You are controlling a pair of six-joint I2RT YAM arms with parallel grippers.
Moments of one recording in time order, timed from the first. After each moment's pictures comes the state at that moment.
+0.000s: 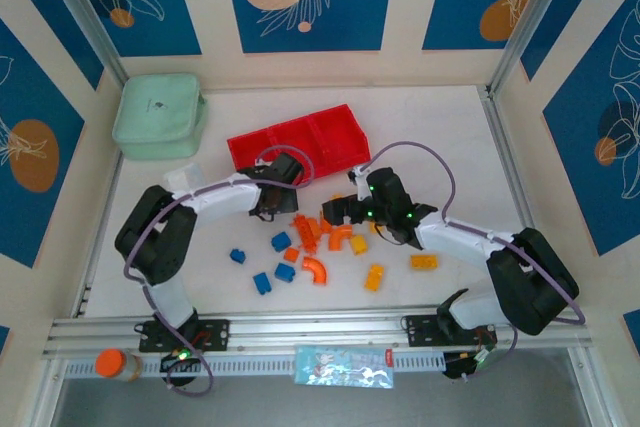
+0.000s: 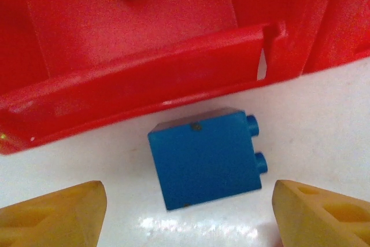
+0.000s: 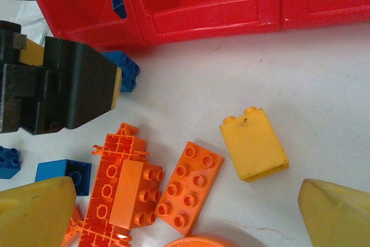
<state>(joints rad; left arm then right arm) -0.66 1.77 1.12 -0.58 -0.26 -0.73 0.62 1.35 0.63 0.07 -0.18 0.36</state>
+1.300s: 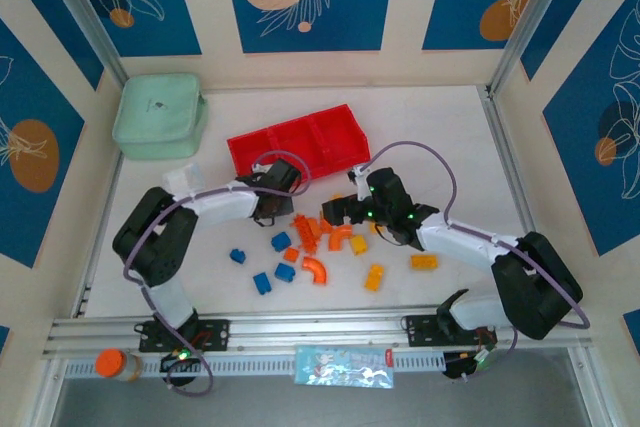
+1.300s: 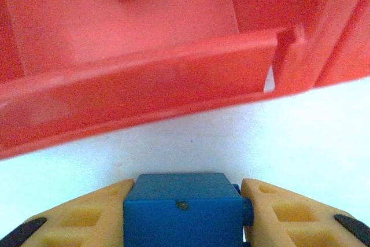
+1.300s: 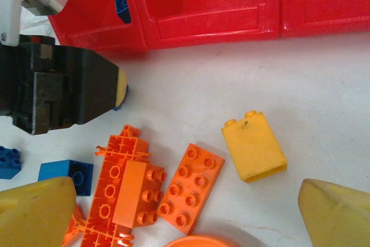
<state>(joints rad) -0.66 1.73 1.01 -0.44 -0.25 -0.78 0.63 1.32 0.63 0.03 -0.17 0.35</state>
